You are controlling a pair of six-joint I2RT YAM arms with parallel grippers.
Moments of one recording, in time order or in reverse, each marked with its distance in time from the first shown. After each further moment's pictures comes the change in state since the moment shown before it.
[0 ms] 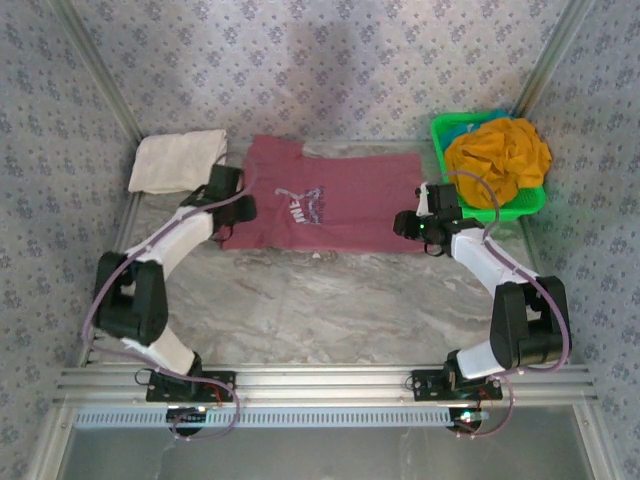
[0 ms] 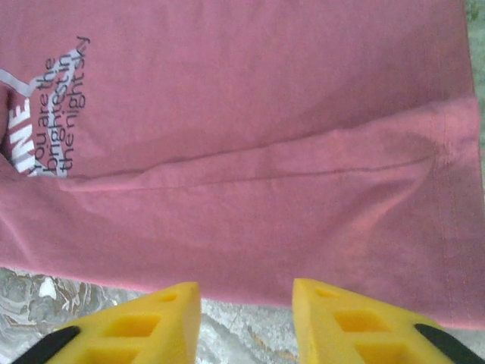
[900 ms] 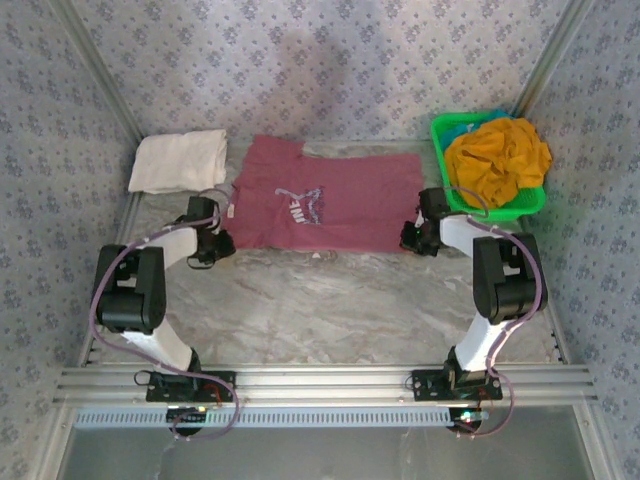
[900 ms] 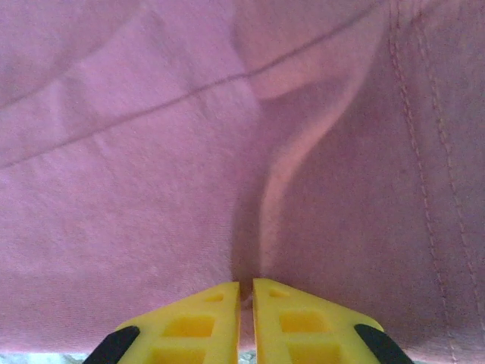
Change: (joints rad) left arm 0.177 0.087 -0.211 0.024 0.179 -0.053; right arm -0.044 0.295 0.064 -0.077 0.030 0.107
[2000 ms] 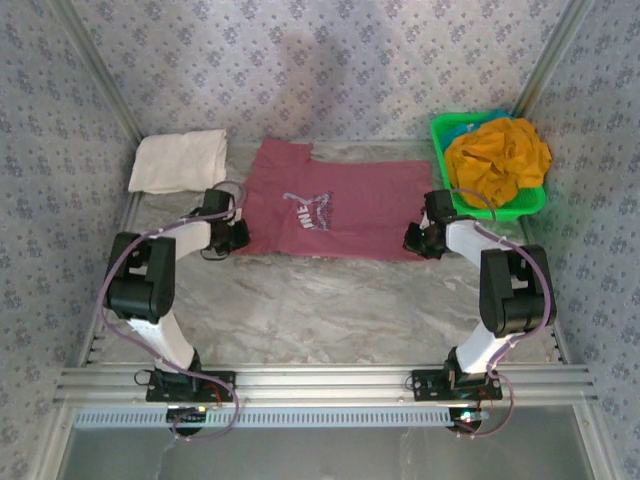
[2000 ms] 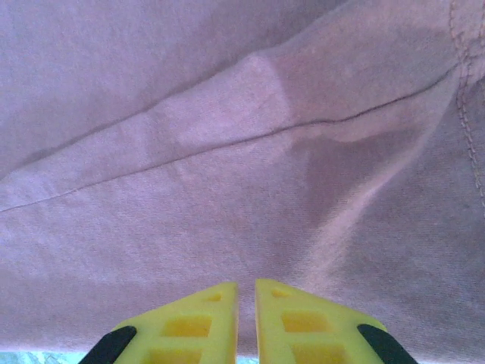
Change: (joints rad) left arm -0.072 0.105 0.091 0.090 0.062 -0.050; right arm -0.015 -0.097 -0.042 -0.017 -0.012 0.018
